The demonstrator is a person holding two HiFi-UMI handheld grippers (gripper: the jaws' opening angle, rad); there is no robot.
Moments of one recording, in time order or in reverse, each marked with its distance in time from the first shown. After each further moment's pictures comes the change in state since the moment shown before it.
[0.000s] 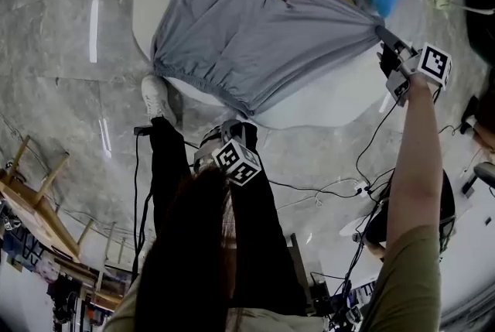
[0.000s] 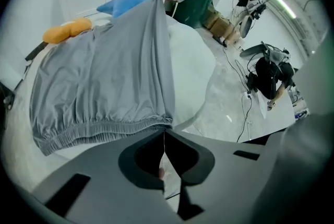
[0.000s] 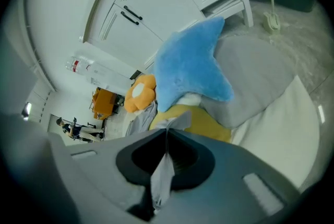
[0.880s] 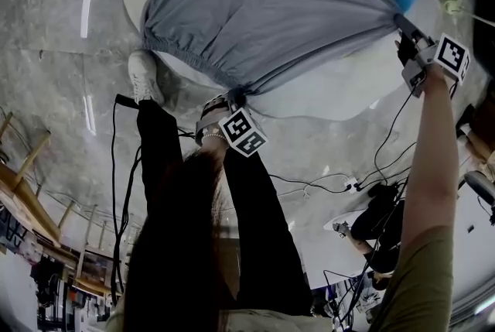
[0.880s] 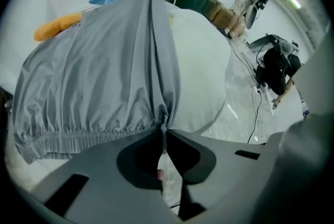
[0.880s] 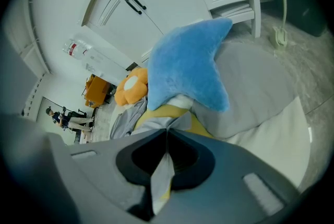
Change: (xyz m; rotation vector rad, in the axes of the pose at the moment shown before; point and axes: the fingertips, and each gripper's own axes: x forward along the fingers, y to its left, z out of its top) left arm 0.070 0.004 0.015 0.028 0.040 0.057; right arm 0.011 -0.028 0.015 -0.137 0.048 -0.091
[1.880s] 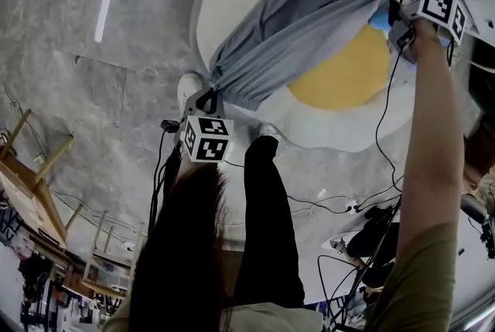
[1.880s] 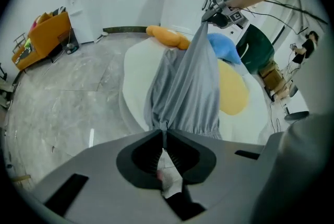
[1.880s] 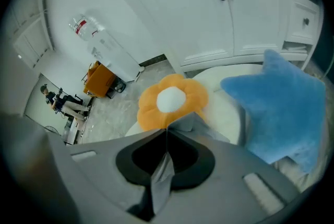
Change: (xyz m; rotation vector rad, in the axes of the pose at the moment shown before) left arm -0.157 0.245 -0.082 -0.643 -0.236 0.171; right arm 0.164 0.244 0.121 -0.188 -0.002 -0.053
